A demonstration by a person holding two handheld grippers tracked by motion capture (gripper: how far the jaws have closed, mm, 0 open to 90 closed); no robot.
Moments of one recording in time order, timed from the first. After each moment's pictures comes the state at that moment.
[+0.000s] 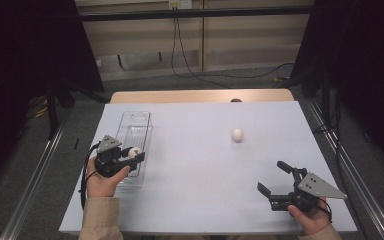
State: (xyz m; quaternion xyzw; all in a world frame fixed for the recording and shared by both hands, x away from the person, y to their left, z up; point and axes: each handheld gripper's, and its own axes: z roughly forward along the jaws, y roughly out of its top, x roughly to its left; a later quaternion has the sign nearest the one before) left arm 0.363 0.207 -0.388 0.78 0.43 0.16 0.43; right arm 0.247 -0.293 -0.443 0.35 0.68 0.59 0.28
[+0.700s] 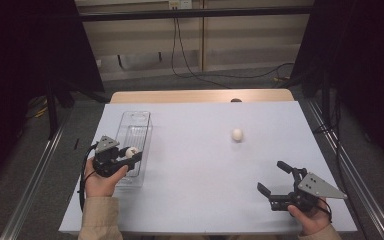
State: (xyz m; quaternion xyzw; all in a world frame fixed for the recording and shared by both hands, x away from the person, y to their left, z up) left arm 0.365 0.213 -0.392 0.77 0.45 0.17 0.43; right arm 0.247 -0.293 -0.443 0.35 0.68 0.59 0.28
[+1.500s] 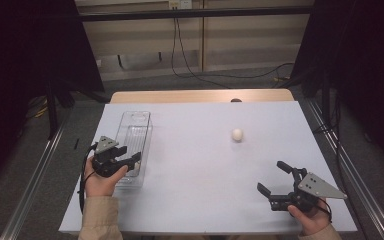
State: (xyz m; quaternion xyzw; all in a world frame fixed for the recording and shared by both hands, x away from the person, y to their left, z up) left arm 0.366 0.215 -0.395 0.76 0.46 0.19 0.42; right arm 0.247 -0.293 -0.443 0.35 0.68 0.59 0.28
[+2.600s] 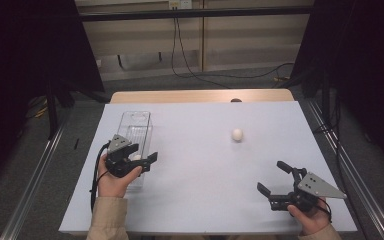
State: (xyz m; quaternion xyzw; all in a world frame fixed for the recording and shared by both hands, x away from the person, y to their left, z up) left arm 0.361 0.176 -0.387 0.76 0.43 0.16 0.46; right arm 0.247 -0.293 -0.443 0.35 0.68 0.58 0.28
